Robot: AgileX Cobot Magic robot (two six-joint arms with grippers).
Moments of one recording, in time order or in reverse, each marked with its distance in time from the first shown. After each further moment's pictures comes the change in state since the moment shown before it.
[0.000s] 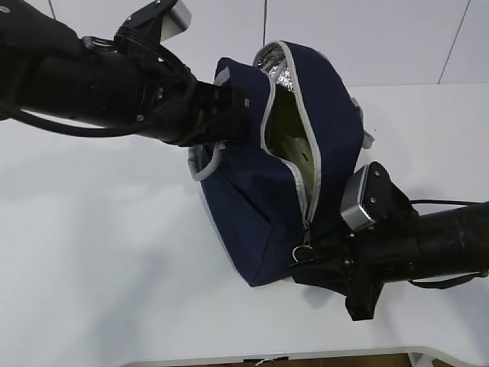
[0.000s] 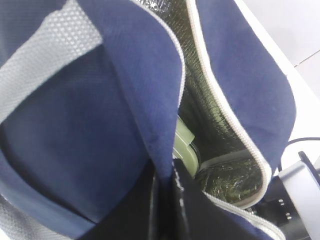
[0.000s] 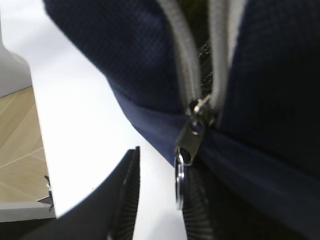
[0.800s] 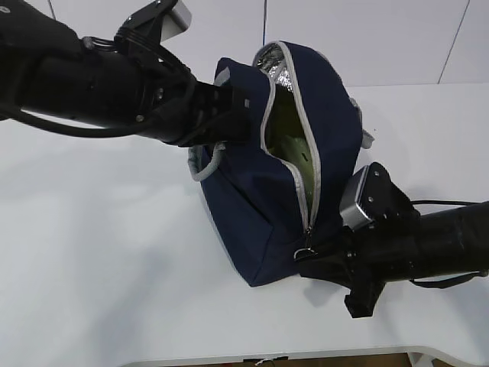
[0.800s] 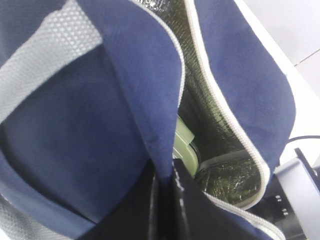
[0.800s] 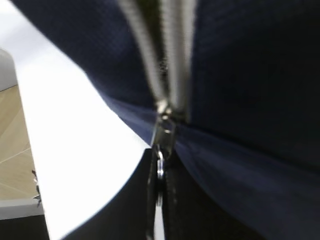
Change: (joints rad) left arm 0.000 0.000 0.000 0.004 0.002 0.000; right arm 0.000 0.000 -0.002 0.002 -0.043 0.021
